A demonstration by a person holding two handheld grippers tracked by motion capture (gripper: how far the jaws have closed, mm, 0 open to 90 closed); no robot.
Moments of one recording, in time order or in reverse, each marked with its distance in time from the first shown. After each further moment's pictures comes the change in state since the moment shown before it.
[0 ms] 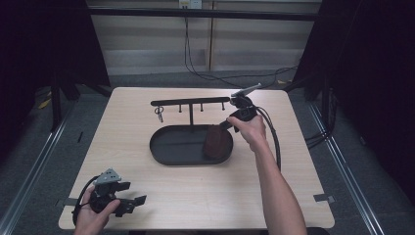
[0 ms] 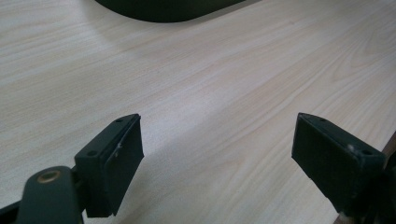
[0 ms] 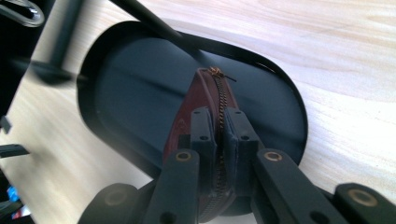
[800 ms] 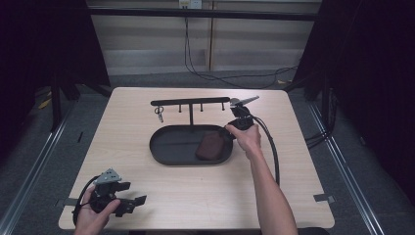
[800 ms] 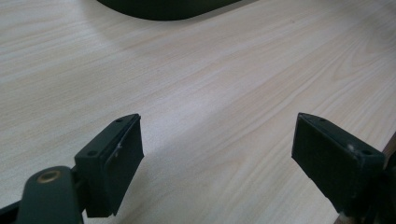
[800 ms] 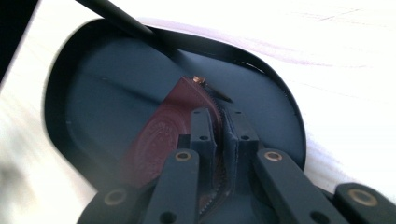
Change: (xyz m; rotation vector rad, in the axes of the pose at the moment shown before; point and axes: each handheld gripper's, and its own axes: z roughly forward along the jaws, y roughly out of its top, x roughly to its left) left arm 0.001 0.000 0.000 0.004 0.000 0.001; right arm -0.024 -0.014 0.041 -0.062 0.017 0.018
